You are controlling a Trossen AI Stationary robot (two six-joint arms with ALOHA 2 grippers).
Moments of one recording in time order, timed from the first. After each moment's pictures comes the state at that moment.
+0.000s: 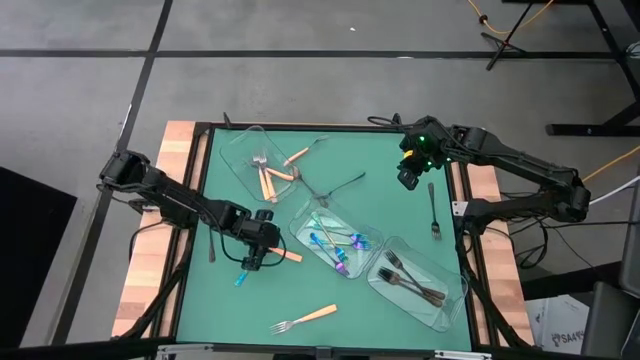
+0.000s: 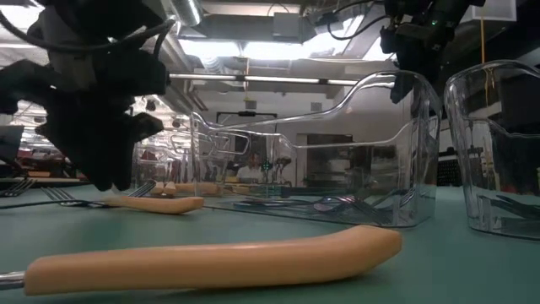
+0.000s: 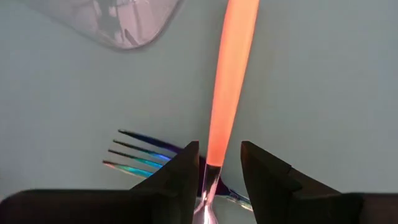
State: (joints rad) left arm -0.27 1.44 0.65 -0.32 -0.04 -0.15; right arm -0.48 1.12 1.07 -0.97 -0.05 0.11
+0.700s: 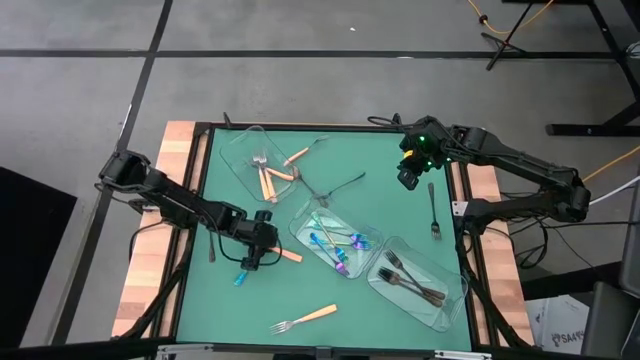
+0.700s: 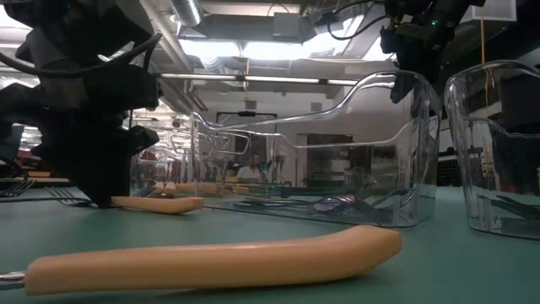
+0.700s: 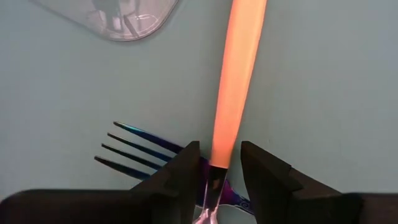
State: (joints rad) left arm -0.27 1.44 0.54 -0.16 -0.06 -0.15; right arm -0.48 1.12 1.07 -0.97 -0.05 0.11
